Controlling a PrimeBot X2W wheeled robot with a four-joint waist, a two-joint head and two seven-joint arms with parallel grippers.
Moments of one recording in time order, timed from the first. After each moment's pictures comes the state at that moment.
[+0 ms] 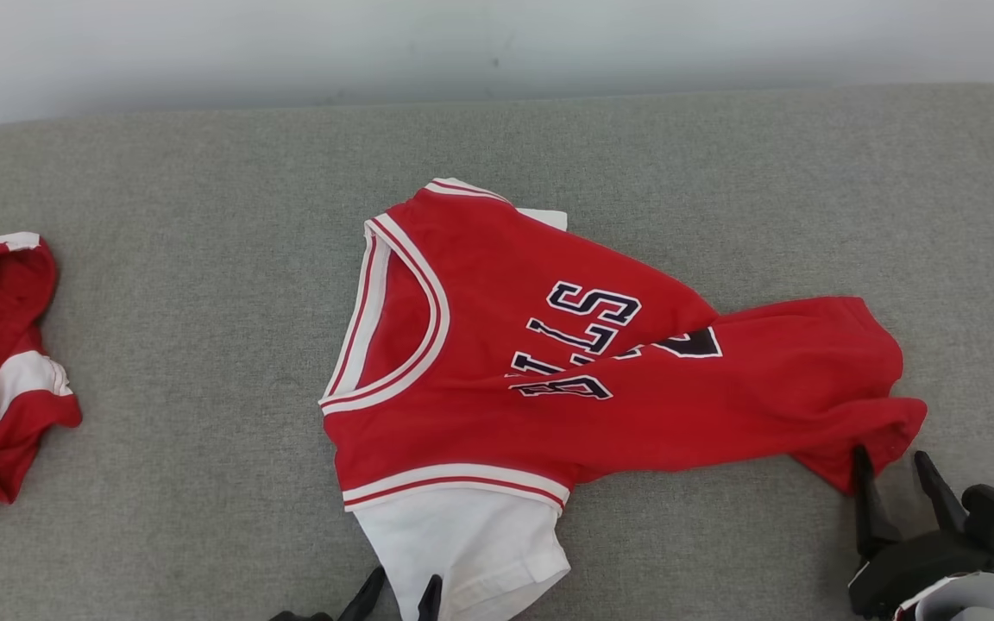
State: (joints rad) left arm -0.04 0.05 -0.35 0.45 -0.37 -0.13 -0.27; right arm -0.24 -0.22 -0.04 0.66 0.31 0.13 -0.26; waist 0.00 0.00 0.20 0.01
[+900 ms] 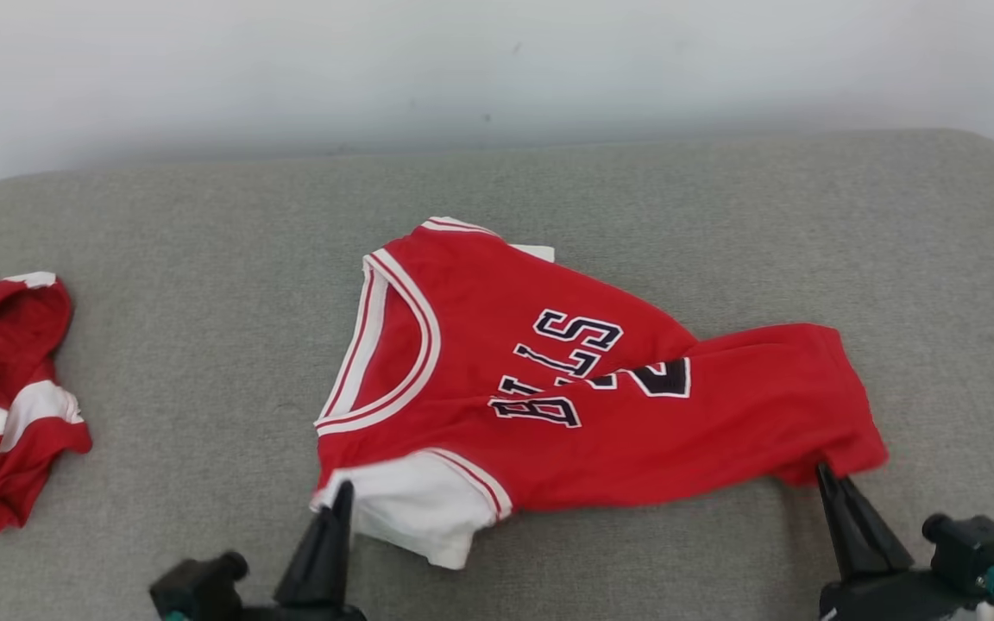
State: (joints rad) left arm -0.06 0.06 -0.22 0.25 -0.54 -0.13 -0.26; right arm -0.08 -0.31 0.21 0.36 0.45 0.13 -0.26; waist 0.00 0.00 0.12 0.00
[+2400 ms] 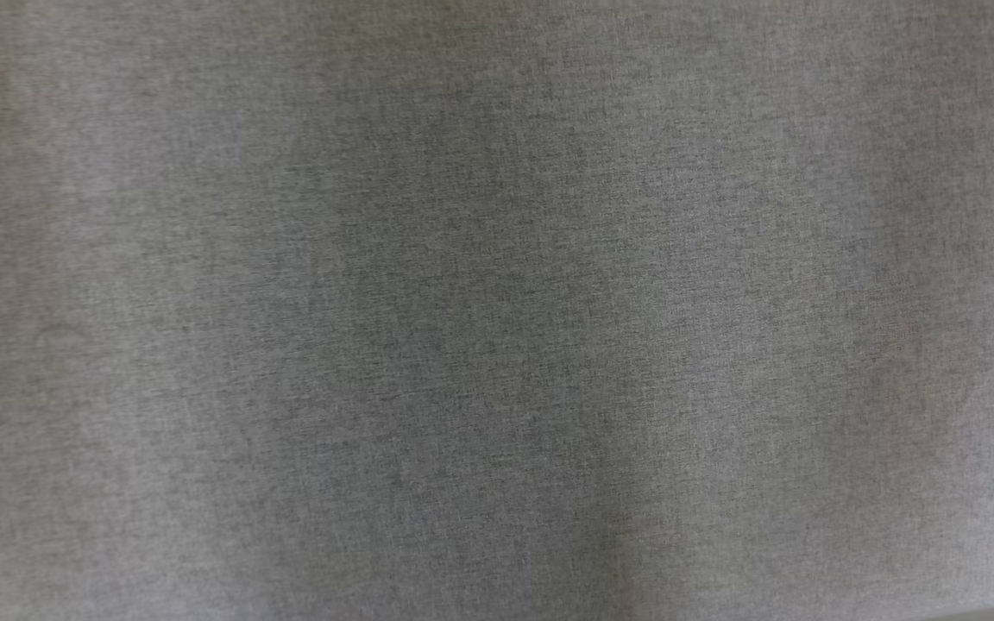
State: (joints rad) left arm -2.23 0.28 -0.29 1.02 -0.38 -0.12 -0.08; right arm -1.96 -0.42 0.28 0.96 0.54 0.13 -0.06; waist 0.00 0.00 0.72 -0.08
